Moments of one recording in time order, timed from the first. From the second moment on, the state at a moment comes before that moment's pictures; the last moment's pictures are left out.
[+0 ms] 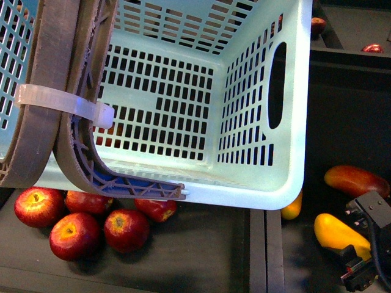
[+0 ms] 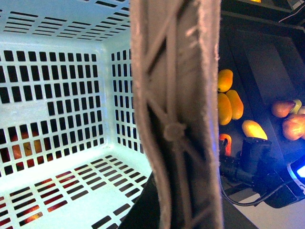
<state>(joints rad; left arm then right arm) -0.47 1.35 0.95 -0.11 0.14 -0.32 -0.21 2.67 0.70 0.97 -0.46 -0.54</state>
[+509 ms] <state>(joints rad) -0.47 1.35 0.95 -0.11 0.14 -0.32 -0.34 1.97 0.46 0.83 -0.59 -0.26</state>
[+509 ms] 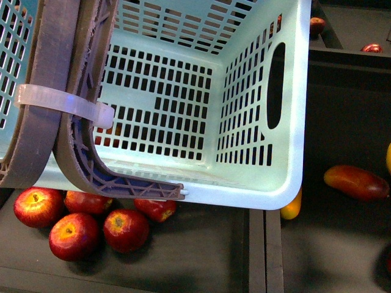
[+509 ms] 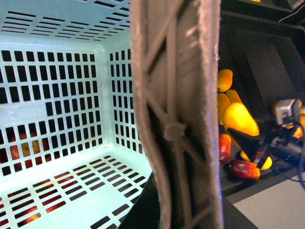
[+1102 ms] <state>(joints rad) -0.47 1.35 0.95 -0.11 0.14 -0.32 0.19 1.22 0.56 0.38 -0.34 -0.04</state>
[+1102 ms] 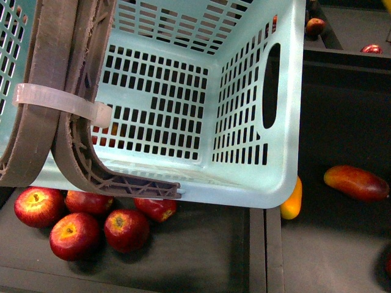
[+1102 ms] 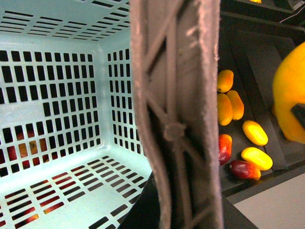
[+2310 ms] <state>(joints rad) -0.47 1.35 0.95 -0.12 0.14 -0.31 0.44 1.14 0.55 0.55 0.24 0.05</state>
